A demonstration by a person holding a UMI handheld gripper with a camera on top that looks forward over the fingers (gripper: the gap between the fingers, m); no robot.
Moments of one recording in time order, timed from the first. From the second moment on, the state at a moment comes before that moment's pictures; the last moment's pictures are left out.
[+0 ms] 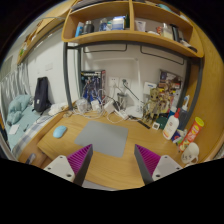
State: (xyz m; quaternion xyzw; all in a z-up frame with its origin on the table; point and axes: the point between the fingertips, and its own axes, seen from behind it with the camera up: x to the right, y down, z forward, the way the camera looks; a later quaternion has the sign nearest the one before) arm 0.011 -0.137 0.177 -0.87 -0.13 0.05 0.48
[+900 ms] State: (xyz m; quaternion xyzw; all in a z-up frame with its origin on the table) arm -0.343 -0.077 0.022 -0.93 -0.06 0.05 0.37
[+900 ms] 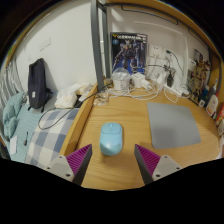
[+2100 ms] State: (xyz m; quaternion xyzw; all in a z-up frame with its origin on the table) arm -0.330 0.031 0.123 -0.86 -0.03 0.06 0.50
